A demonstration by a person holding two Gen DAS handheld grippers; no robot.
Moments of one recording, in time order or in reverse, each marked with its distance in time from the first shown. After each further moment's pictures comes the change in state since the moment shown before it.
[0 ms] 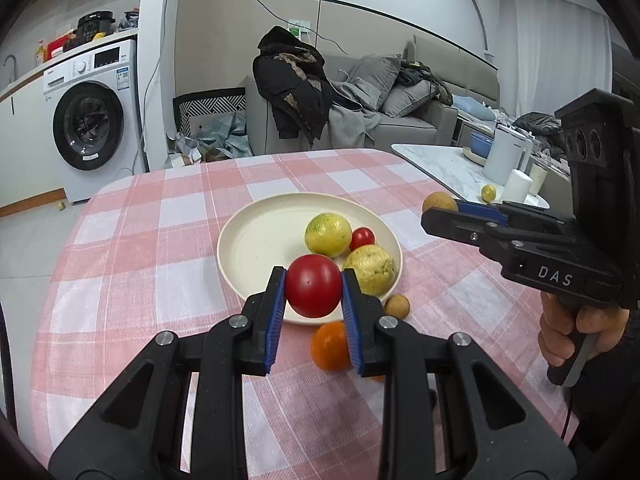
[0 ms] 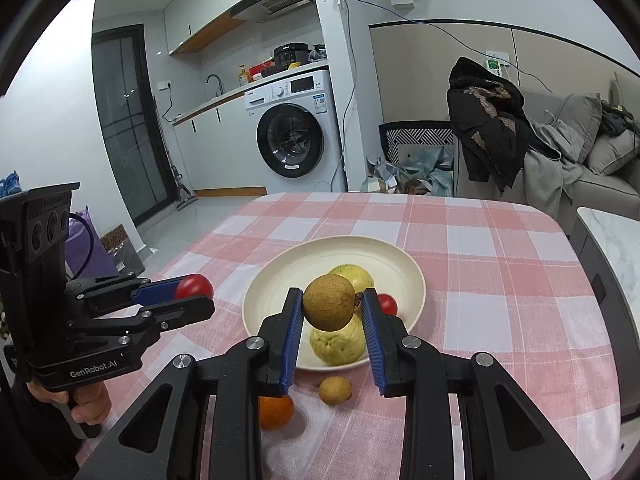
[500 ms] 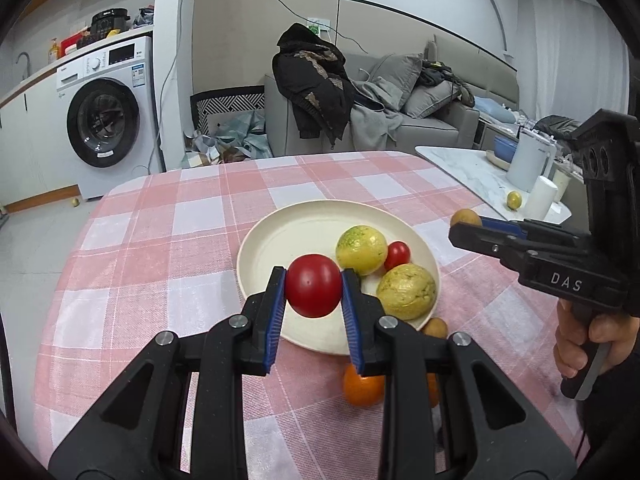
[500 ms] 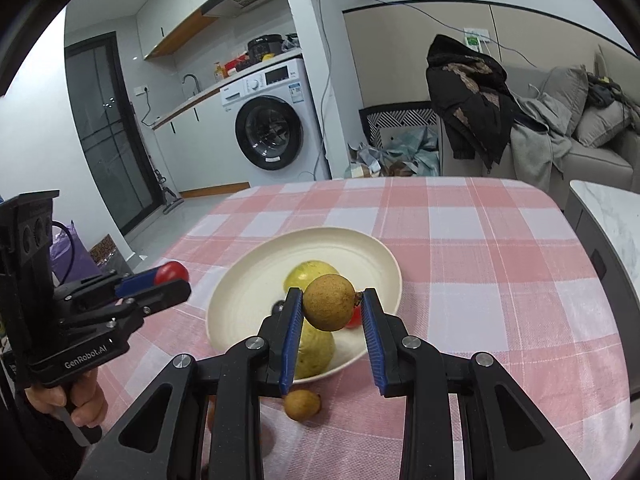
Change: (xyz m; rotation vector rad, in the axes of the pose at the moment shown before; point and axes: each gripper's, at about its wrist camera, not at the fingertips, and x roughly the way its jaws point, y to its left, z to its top) left arm 0.033 0.014 0.012 -0.020 0.007 0.072; right arm 0.028 -0.032 0.001 0.087 0.050 -0.035
